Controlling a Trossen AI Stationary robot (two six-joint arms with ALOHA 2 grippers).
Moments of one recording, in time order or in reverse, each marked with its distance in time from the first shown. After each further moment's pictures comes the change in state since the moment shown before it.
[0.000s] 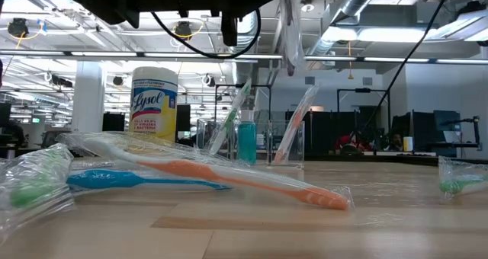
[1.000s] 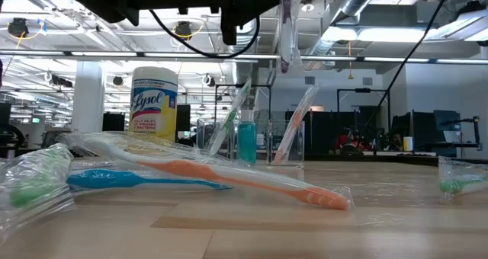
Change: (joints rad) left arm -0.003 -0.009 0.000 0.006 -0.001 -0.053; right arm 0.002 0.000 0.000 0.007 0.016 -0.010
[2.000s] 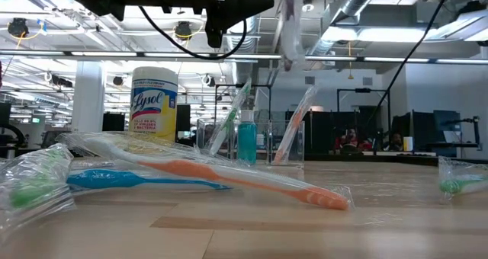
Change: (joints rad) left arm 0.001 -0.109 -0.056 -0.138 0.001 -0.047; right arm 0.017 0.000 0.000 -0.009 0.008 0.010
